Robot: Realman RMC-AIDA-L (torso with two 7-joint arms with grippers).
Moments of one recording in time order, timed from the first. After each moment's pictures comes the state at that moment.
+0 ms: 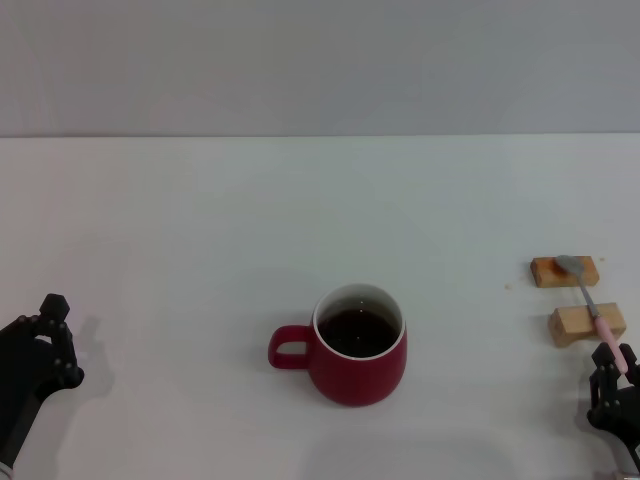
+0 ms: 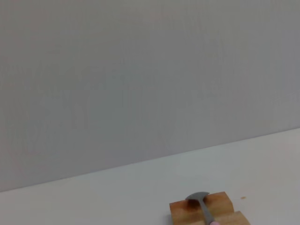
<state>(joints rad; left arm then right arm) -0.13 -2.06 -0.40 -0.26 2.05 1.37 -0.05 0.21 2.09 -0.23 0.48 -1.24 -1.37 0.01</state>
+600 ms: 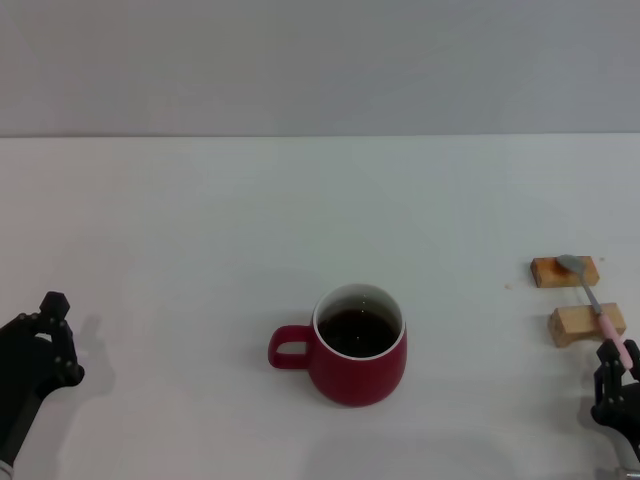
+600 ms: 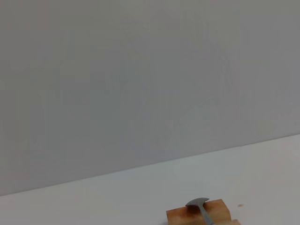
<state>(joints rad) -0.13 -2.06 -0.40 -0.26 2.05 1.37 -0.05 0.21 2.09 -0.22 0.48 -1.24 -1.38 0.00</state>
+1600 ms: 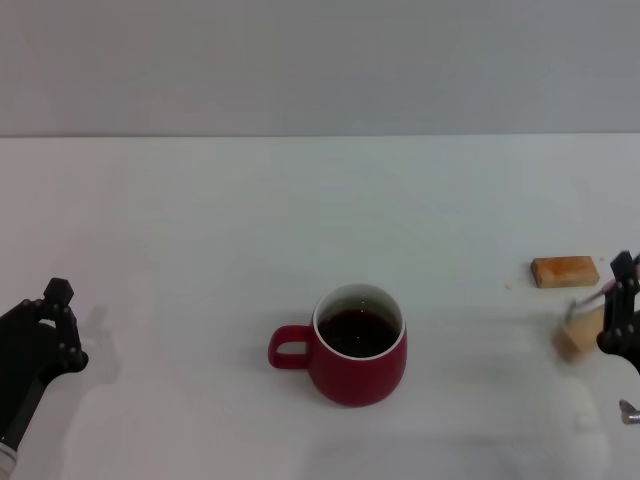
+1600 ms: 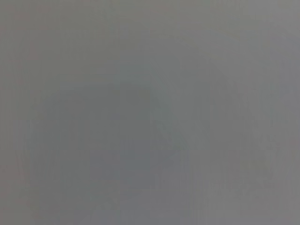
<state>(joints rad) -0.16 -2.06 -0.41 -0.25 2.05 1.37 -0.05 0.29 2.08 -0.21 0.54 -1.29 -1.65 -0.18</state>
